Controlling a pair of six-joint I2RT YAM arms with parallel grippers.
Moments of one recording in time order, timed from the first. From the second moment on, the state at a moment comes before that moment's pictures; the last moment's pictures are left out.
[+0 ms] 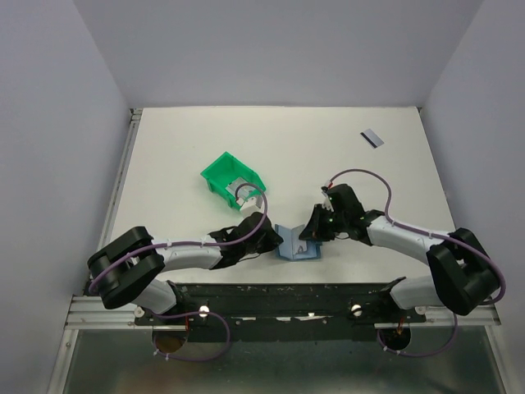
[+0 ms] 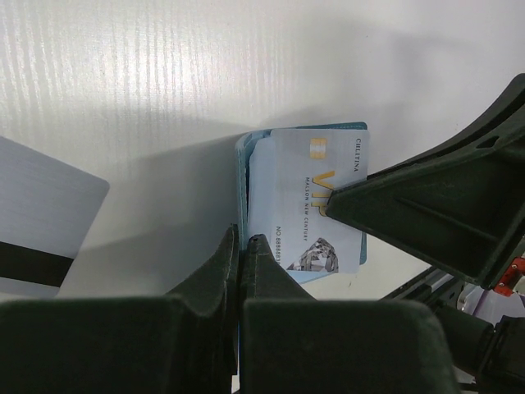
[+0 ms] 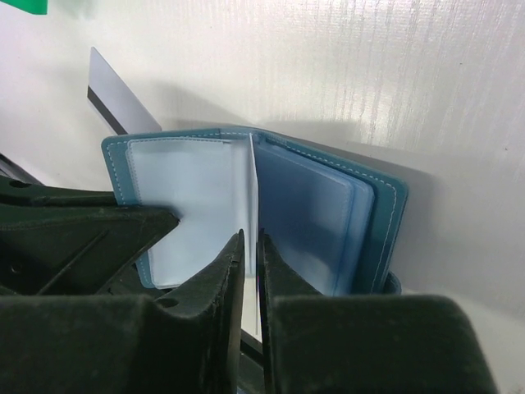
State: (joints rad) left arm -1.00 1.43 0.55 0.22 -0.20 -1.13; right arm 0.56 1.36 0.58 -0.10 -0.33 0.74
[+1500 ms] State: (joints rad) left arm -1.00 1.46 0.46 0.33 -0.22 -1.15; right arm 0.58 1.31 0.43 0.14 -0.40 0.81
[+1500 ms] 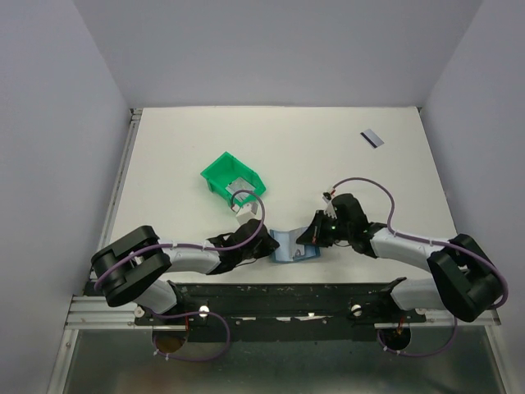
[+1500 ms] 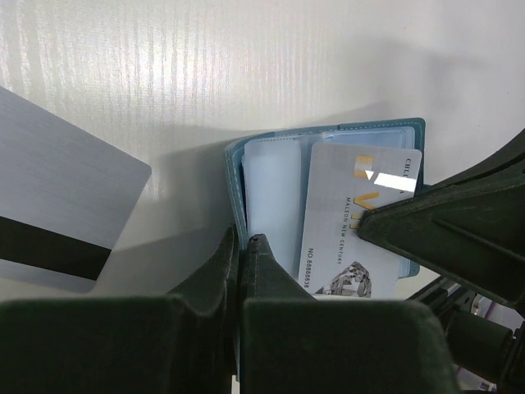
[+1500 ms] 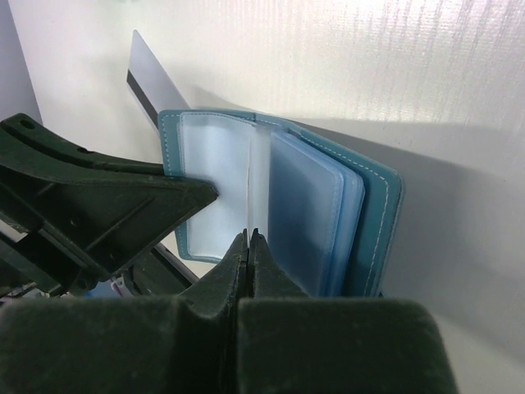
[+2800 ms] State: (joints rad) left arm -1.01 1.47 0.46 0.33 -0.22 -1.13; right arm 0.58 1.46 0.46 0.22 -0.47 0.83
